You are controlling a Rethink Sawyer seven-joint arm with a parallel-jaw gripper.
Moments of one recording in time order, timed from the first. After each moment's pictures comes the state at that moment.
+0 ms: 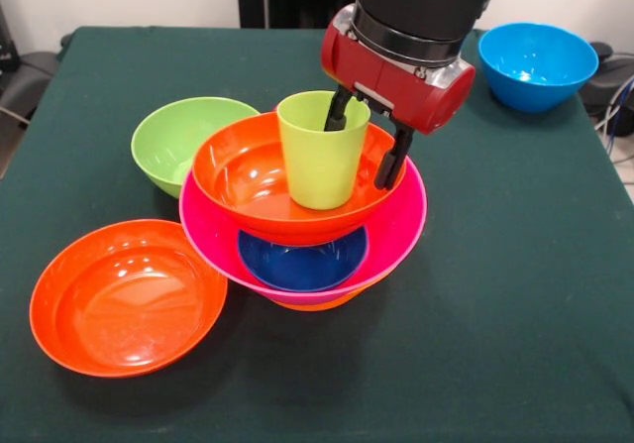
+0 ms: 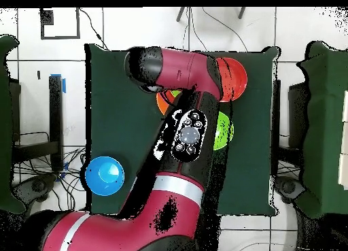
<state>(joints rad) 0.02 -0.34 -0.37 1.00 0.18 0.86 2.23</state>
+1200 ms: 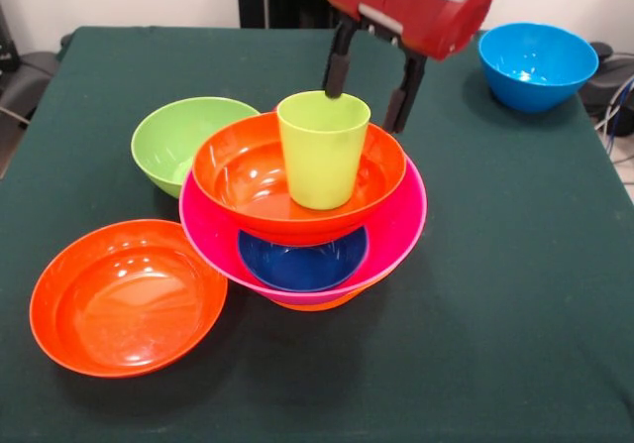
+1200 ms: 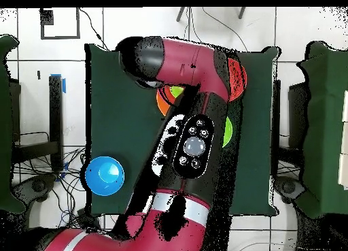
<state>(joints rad) 0.02 -0.43 -0.37 1.00 0.18 0.93 2.23</state>
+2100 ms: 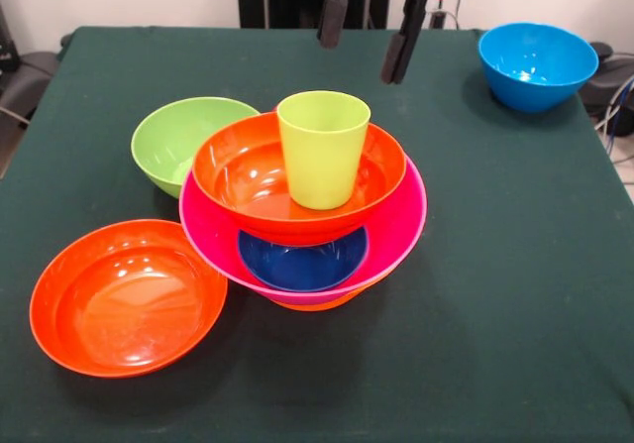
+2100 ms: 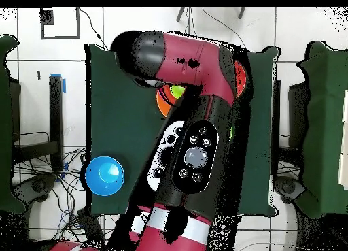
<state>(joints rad) 0.03 -0.48 -0.39 1.00 0.18 0.98 2.23</state>
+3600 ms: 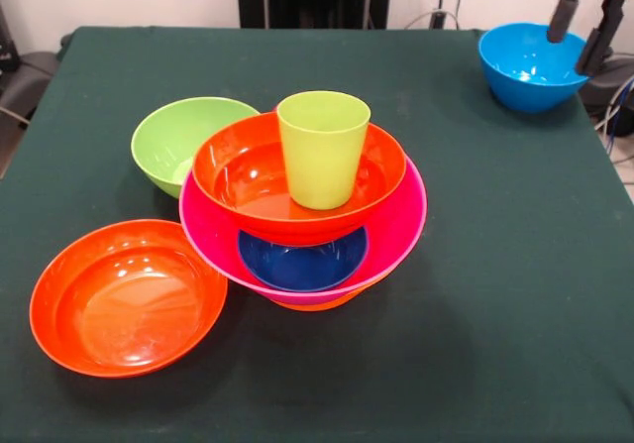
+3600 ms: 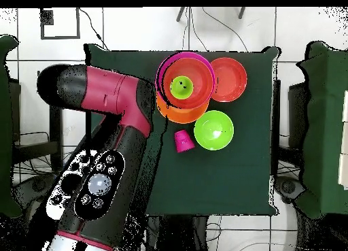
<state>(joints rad) 0.34 -0.40 -0.60 1.17 0.53 0.88 3.07</state>
